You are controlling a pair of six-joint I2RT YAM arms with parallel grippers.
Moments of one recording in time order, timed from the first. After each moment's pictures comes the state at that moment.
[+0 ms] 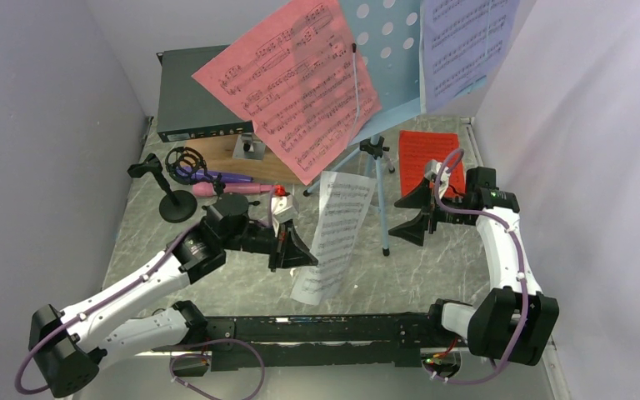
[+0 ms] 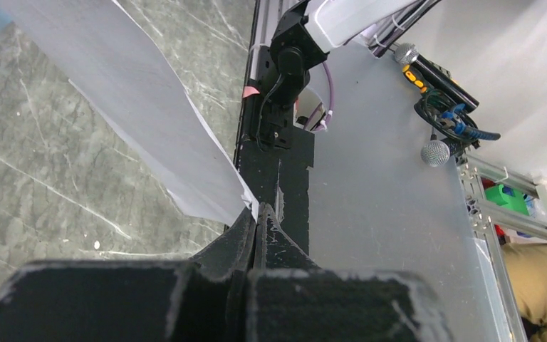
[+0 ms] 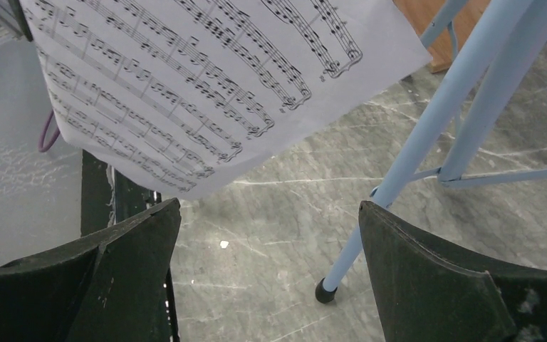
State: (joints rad) left arm -0.81 0.93 0.75 -0.07 0.77 -0.27; right arm -0.19 1.17 0.95 -1.04 -1.35 -1.02
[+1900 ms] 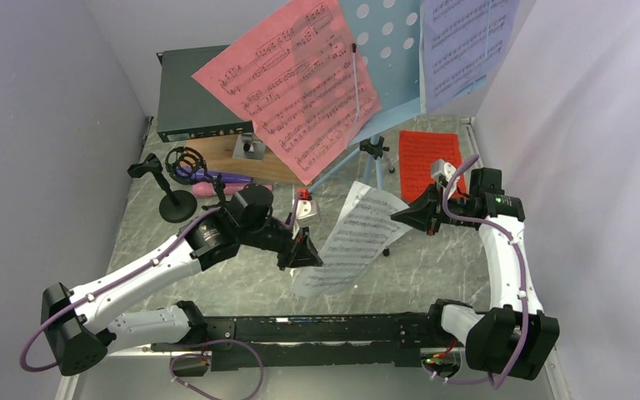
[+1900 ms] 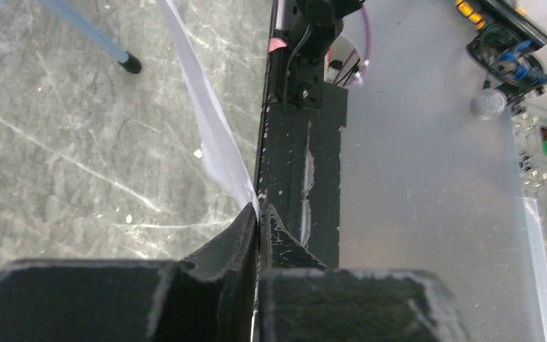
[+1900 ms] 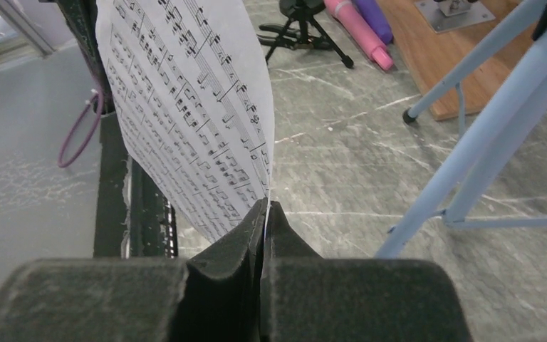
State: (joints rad) left arm -0.89 1.07 0.95 -0.36 0.68 -0.04; right arm -0.20 1.09 0.96 -1.05 -1.46 -1.00
